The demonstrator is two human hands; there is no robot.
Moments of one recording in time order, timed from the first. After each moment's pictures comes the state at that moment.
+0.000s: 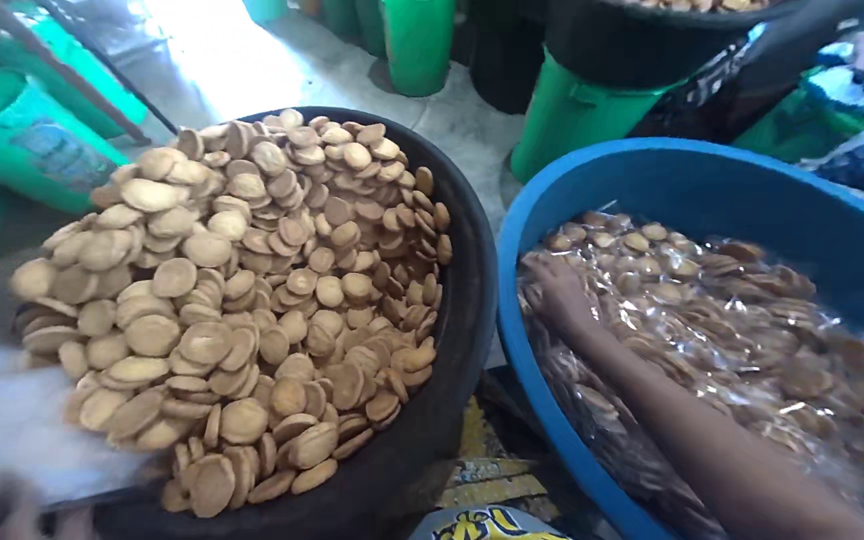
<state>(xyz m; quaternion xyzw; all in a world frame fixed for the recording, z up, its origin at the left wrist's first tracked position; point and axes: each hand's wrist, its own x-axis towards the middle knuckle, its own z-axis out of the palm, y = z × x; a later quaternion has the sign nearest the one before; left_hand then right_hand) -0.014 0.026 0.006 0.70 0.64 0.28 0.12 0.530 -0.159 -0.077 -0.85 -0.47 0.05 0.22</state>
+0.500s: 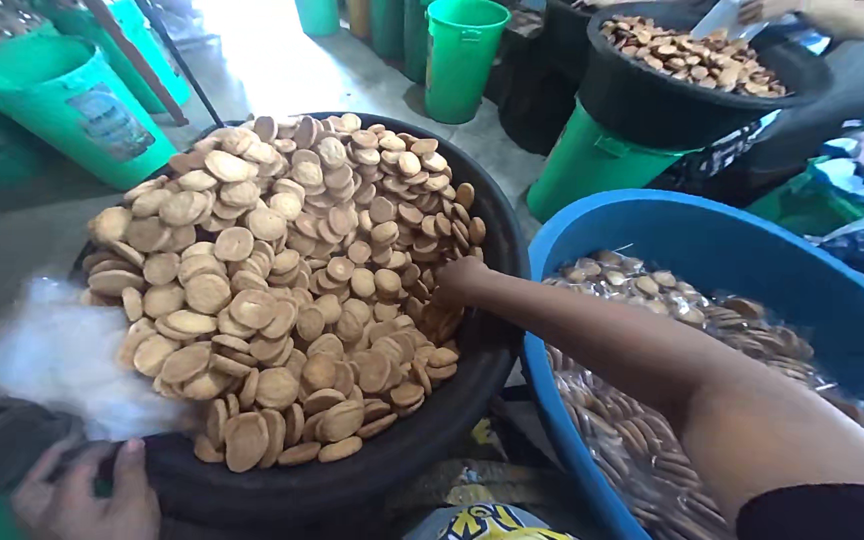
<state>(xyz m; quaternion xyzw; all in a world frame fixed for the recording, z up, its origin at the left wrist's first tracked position) 0.007 -0.009 -0.006 0.65 0.65 0.37 0.11 0.432 0.013 -0.011 -0.76 -0.56 0.26 -0.22</state>
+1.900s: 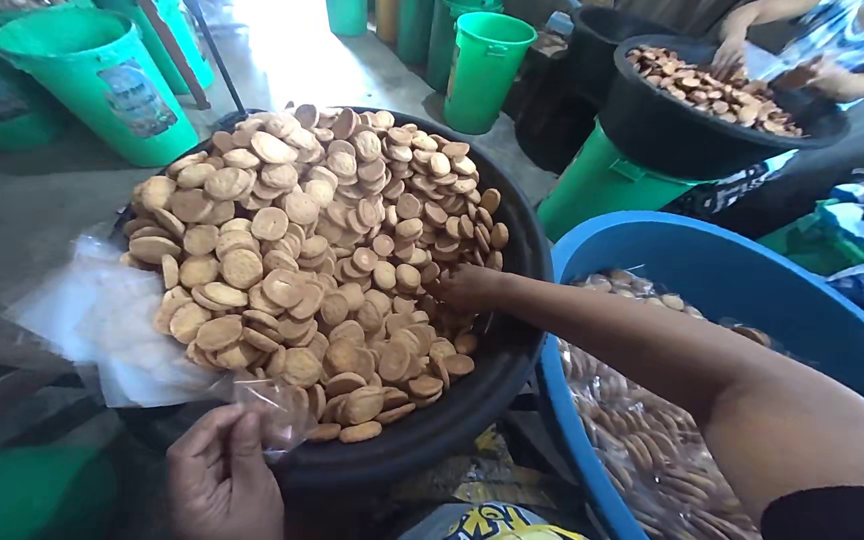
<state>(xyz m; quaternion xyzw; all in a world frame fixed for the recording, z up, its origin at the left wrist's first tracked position) 0.088 -0.051 0.001 0.62 0.36 0.65 0.26 0.436 0.018 -0.025 -0.55 -0.76 0.19 -0.28</state>
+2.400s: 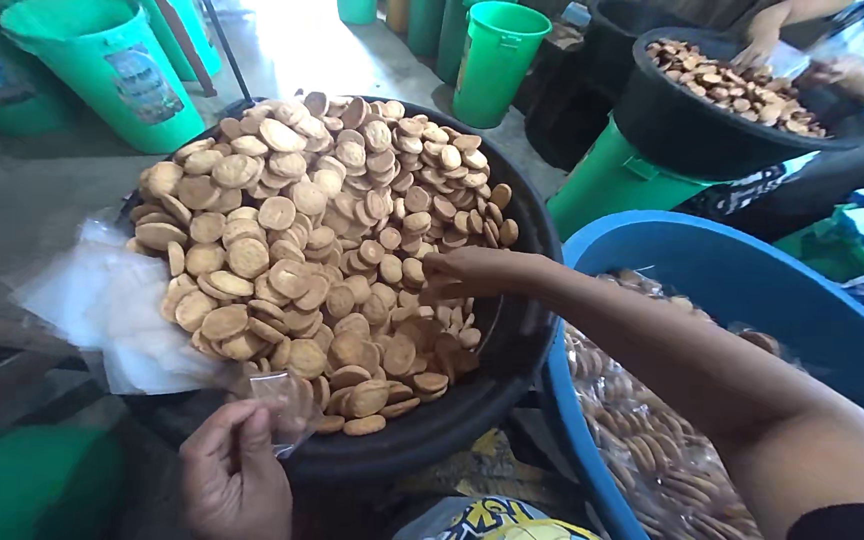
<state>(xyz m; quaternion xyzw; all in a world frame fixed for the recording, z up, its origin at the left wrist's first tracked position) 0.089 -0.051 -0.001 0.65 0.34 0.64 0.25 0.425 0.013 0.029 -0.56 -0.78 0.28 0.02</state>
